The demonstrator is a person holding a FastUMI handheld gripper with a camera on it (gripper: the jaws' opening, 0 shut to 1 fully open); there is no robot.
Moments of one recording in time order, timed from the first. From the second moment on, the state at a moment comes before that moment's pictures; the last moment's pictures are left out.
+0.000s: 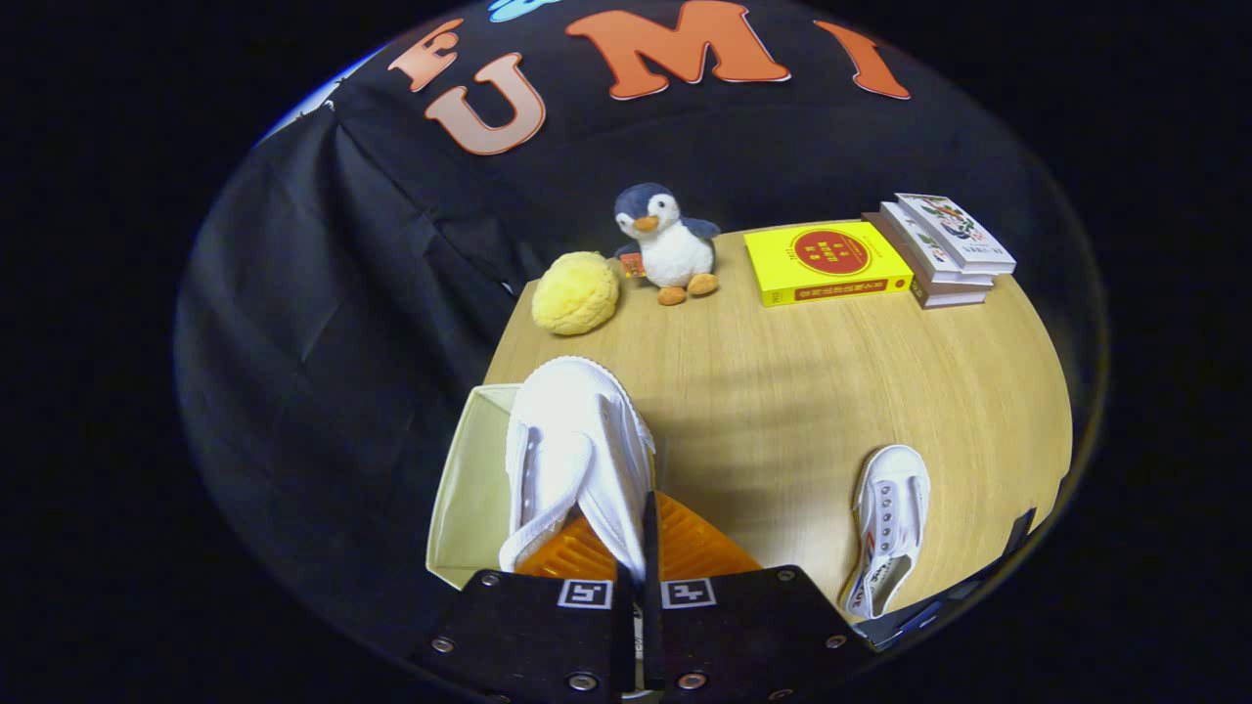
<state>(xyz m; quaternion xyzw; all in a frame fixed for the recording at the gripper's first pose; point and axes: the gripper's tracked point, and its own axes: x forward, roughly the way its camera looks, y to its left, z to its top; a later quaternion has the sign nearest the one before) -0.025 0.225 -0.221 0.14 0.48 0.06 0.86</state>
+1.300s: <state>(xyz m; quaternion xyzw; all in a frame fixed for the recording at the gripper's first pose) -0.012 0.366 -0.380 0.15 0.65 -0.05 0.74</state>
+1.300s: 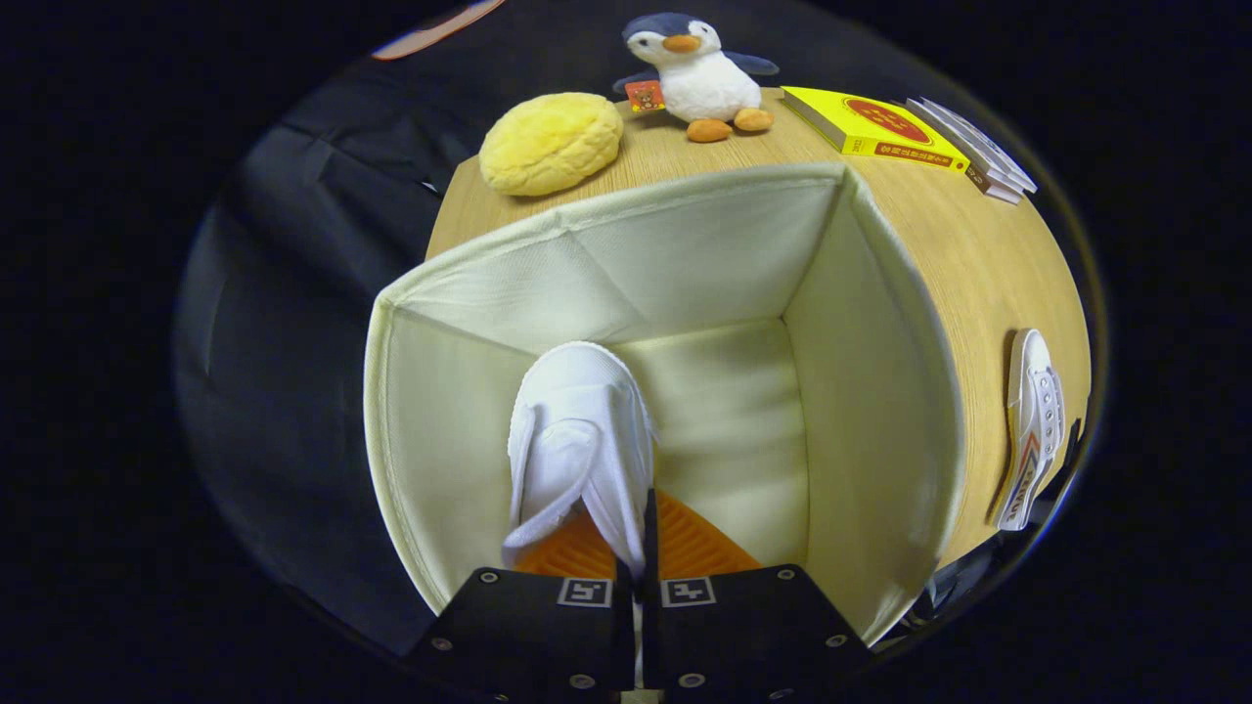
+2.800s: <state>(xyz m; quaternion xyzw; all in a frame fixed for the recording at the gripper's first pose) -0.046 0.196 -0.236 0.26 0.48 0.16 0.82</state>
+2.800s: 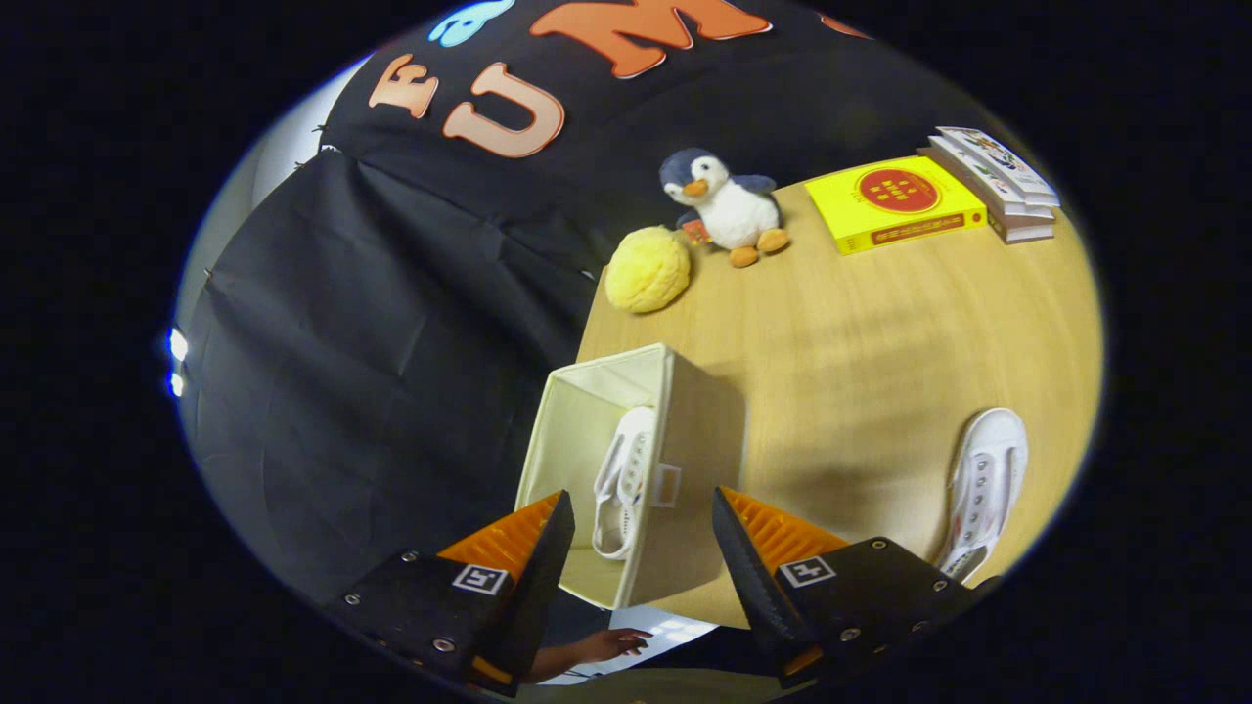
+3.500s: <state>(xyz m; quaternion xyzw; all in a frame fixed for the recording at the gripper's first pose) -0.160 -0.009 -0.353 0.06 0.54 0.00 0.84</state>
